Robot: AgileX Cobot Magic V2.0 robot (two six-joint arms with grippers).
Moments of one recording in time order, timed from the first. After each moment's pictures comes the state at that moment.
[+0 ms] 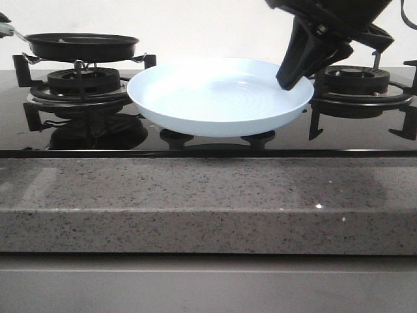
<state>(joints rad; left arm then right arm) 0.32 1.86 -1.31 -1.71 0.92 0.77 0.26 1.63 -1.29 0.51 0.77 -0.31</state>
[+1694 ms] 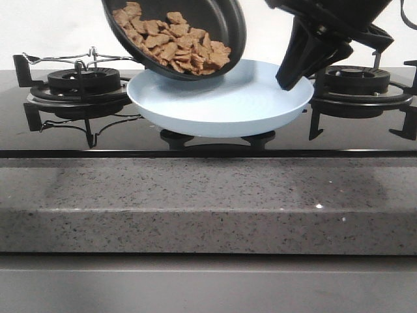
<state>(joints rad) -0.25 1.25 -1.02 -1.60 0.55 1.40 0.26 1.63 -1.29 0.51 0.77 -0.31</state>
